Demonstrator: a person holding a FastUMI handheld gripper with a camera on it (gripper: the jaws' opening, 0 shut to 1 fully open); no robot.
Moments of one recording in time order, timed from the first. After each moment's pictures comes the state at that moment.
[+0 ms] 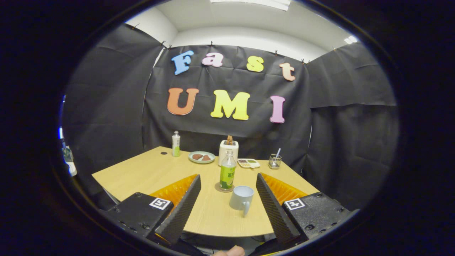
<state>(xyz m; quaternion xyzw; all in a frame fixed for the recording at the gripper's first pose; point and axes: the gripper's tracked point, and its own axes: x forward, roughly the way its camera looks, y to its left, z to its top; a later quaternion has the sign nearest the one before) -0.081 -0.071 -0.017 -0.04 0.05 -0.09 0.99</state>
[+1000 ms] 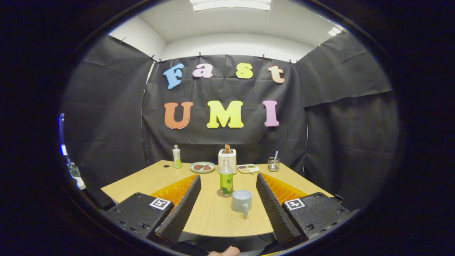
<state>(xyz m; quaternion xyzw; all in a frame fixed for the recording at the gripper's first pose) -0.106 -0.087 -0.004 0.02 0.01 -0.09 1.00</state>
